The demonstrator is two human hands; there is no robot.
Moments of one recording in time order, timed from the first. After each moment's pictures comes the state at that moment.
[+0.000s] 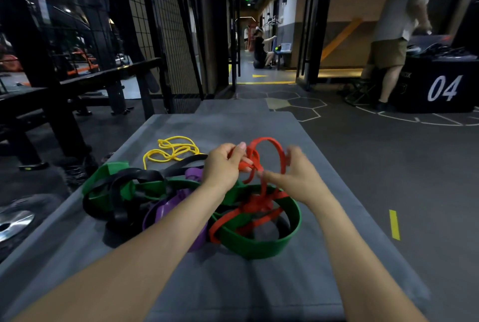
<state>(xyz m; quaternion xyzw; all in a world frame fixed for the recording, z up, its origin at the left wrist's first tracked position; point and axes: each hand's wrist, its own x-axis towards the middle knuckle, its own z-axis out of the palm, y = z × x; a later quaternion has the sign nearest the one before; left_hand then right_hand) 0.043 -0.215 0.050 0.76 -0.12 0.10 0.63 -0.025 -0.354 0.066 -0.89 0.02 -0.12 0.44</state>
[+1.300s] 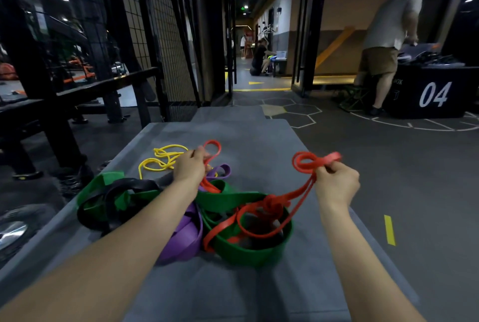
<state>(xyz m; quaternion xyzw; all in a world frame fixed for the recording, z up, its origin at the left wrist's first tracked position) 0.072 -0.181 0.061 0.73 0.06 0.12 0.67 -0.018 -0.398 0.054 -0.70 0.30 -0.41 0.50</state>
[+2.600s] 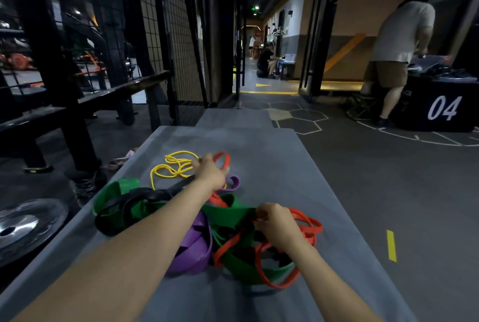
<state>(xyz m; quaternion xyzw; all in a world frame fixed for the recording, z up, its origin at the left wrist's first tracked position) 0.090 -0.183 0.084 0.86 0.03 0.03 0.51 -0.003 -0.326 0.031 -0.96 0.02 -0.04 0.26</state>
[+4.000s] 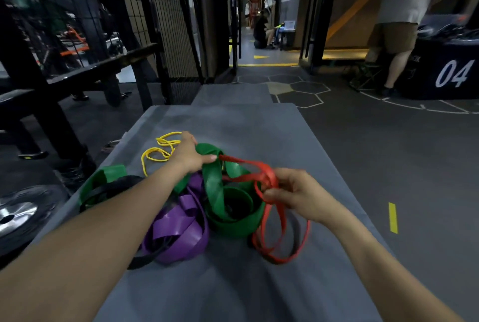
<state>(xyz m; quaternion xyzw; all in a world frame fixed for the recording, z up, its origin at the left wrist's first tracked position) 0.136 -0.149 0.066 0.92 -0.03 0.02 0.40 0.002 -0.372 0.057 -0.83 -0.16 -0.01 0.54</state>
